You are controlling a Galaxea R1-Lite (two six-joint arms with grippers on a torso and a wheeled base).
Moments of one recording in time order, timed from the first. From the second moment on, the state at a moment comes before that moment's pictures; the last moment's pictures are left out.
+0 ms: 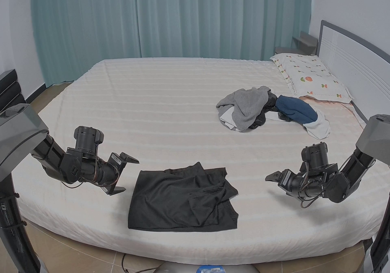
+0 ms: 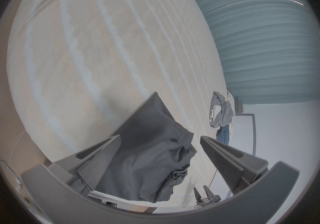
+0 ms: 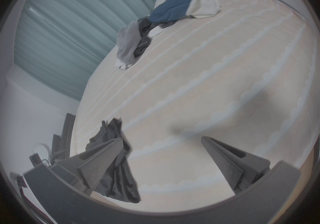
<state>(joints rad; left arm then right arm) -0.11 2.11 -0.90 -0.40 -0.32 -1.13 0.32 2.10 -0.70 -0.64 0.01 0.77</state>
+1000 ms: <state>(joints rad) -0.12 2.13 -0.90 -0.40 -0.31 -1.12 0.55 2.22 -0.98 -0.40 -0.31 0.48</state>
